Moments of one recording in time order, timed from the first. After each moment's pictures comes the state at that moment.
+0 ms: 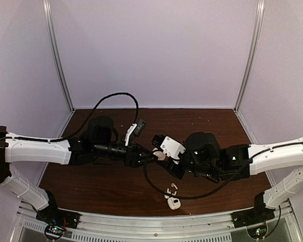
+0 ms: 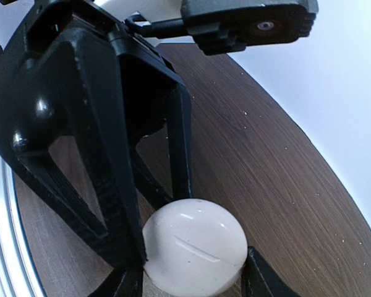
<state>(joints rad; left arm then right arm) -0.94 1.41 0.83 0.25 0.56 -0.48 1.26 1.34 0.93 -0.06 0.37 -0.13</state>
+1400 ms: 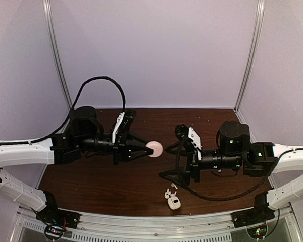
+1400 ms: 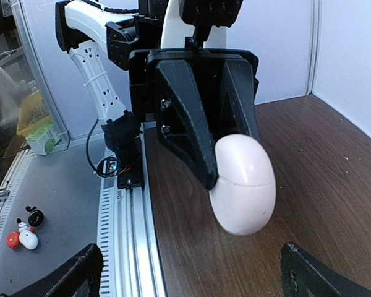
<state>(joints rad) -0.97 1.25 0.86 0.27 0.63 -0.12 1.21 1.08 0.82 0.03 -0.15 0.09</state>
